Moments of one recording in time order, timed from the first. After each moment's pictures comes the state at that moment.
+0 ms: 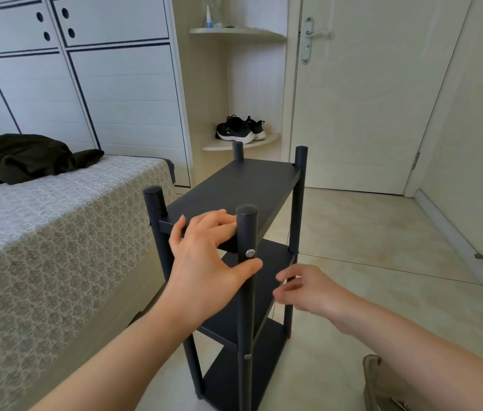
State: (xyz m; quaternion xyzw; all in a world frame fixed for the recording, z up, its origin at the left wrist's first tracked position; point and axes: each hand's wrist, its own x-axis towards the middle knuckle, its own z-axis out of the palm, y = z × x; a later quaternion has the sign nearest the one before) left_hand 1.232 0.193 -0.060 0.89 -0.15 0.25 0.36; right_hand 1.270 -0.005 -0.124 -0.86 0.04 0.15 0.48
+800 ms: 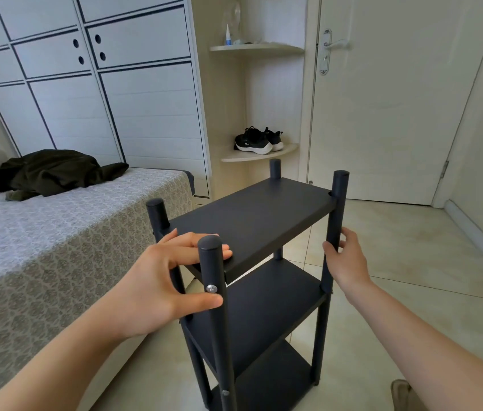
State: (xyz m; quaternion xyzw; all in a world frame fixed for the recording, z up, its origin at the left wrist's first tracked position) left_hand 1.216 0.264 -0.027 0.88 -0.24 0.13 0.38; right_hand 1.351 -0.019 -0.125 -0.80 0.16 -0.17 0.56
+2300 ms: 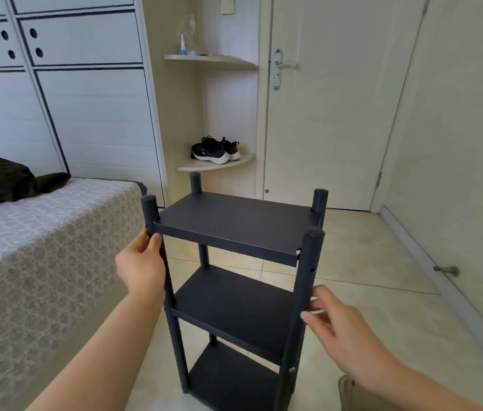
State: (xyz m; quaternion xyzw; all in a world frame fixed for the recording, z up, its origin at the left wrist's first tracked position) left_hand 1.339 0.216 -0.084 0.63 0.20 0.27 0.70; right_hand 1.218 -0.063 -0.111 -0.92 -0.04 -0.07 0.38
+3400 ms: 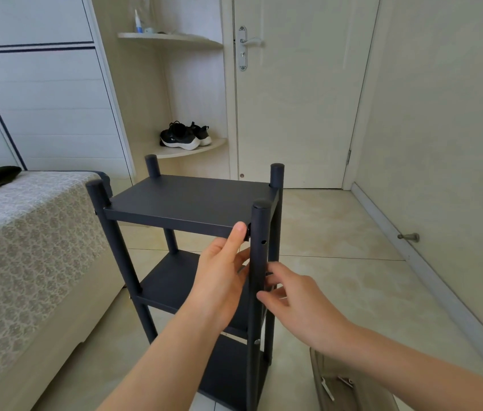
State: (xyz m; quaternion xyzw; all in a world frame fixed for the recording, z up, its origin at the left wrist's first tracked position) left_hand 1.260 0.073 -0.082 0.53 -0.06 -0.09 0.84; right_hand 1.208 -0.060 -0.101 -0.91 -0.07 -0.06 0.40
